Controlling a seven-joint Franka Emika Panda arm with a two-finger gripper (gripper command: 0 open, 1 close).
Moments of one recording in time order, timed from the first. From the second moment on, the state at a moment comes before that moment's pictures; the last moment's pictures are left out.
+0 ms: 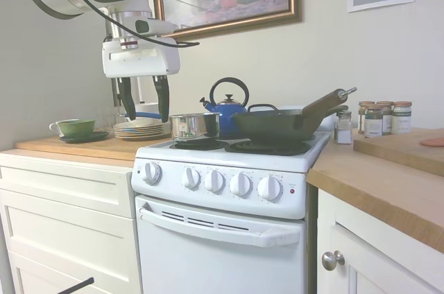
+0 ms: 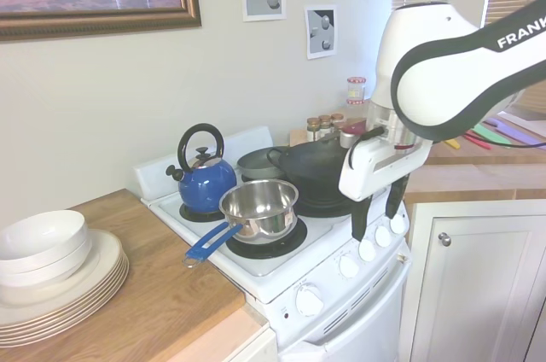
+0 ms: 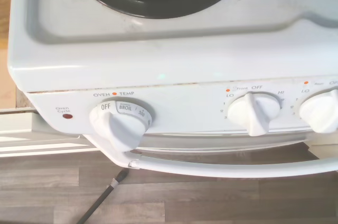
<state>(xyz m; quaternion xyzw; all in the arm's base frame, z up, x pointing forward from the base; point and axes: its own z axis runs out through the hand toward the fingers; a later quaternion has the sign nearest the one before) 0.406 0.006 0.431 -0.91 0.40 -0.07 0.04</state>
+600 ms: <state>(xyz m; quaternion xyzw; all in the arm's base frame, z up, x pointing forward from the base) 0.415 0.001 0.424 -0.91 0.40 -0.06 0.03</state>
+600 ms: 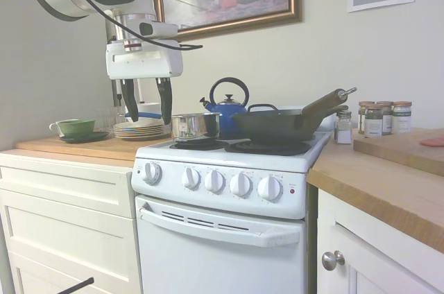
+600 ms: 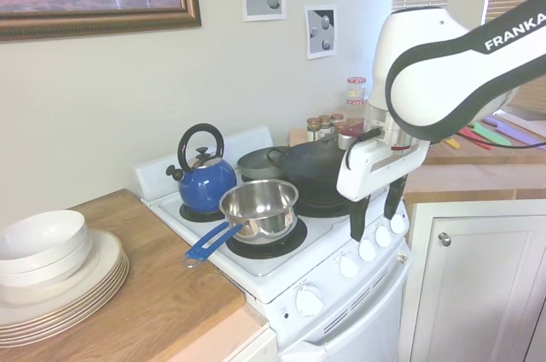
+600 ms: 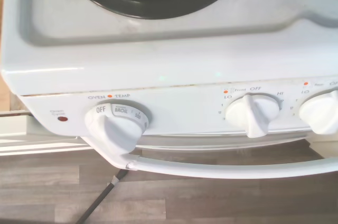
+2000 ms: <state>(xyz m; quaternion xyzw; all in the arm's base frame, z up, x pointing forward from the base) 0.492 -0.049 0.357 -0.90 0.44 0.00 0.02</state>
